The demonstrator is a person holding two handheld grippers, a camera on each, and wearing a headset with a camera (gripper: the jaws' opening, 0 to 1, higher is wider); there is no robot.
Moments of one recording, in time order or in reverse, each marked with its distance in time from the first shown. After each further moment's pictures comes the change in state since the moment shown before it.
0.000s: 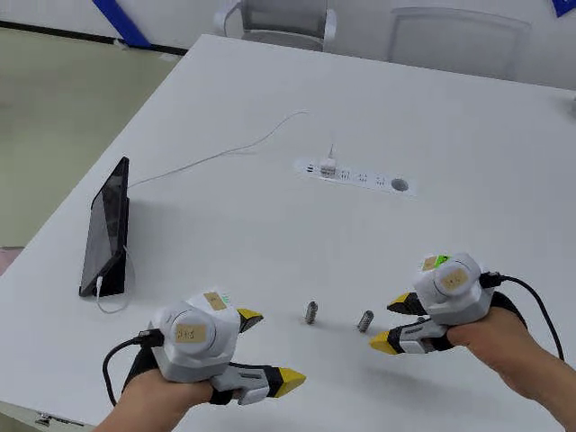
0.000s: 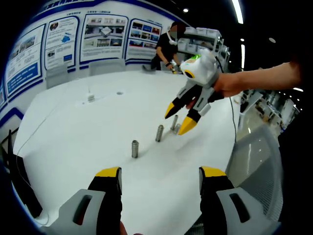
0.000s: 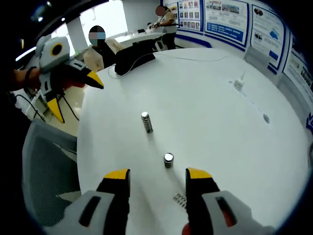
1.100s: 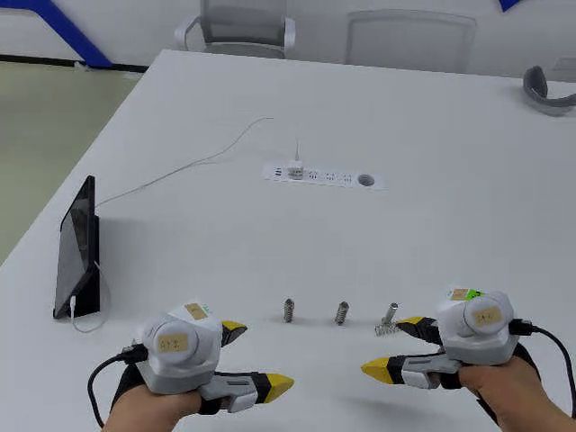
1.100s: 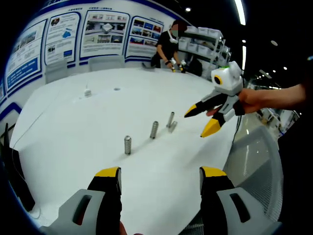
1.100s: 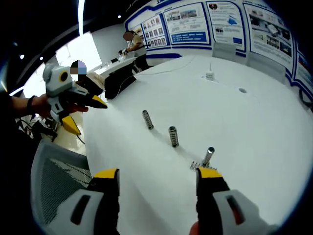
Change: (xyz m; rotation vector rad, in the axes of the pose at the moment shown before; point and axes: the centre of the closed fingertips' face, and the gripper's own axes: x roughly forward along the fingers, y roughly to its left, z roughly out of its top) left arm 0.011 -0.011 -0.009 -0.034 0.017 -0.013; right arm -0.040 0.027 -0.044 0.292 -0.215 -0.088
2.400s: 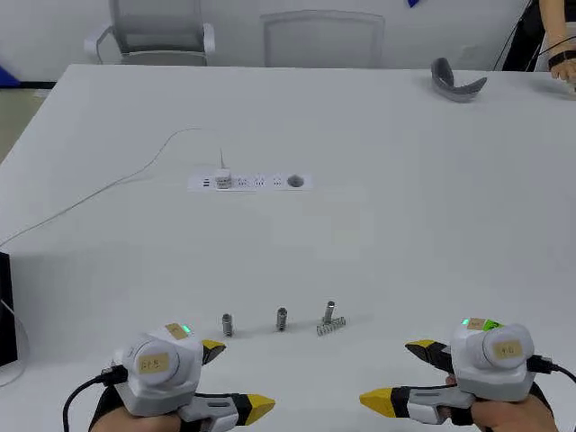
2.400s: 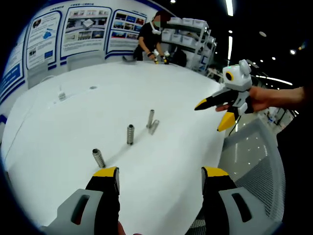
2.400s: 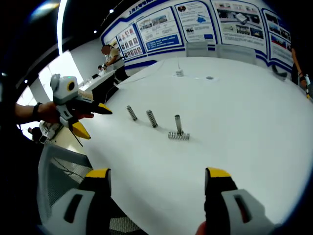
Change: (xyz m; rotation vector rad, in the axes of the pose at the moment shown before) left arm 0.054 -0.042 0.011 0.088 0.076 -0.136; right arm -0.068 -0.017 -0.050 0.170 -0.069 -0.114
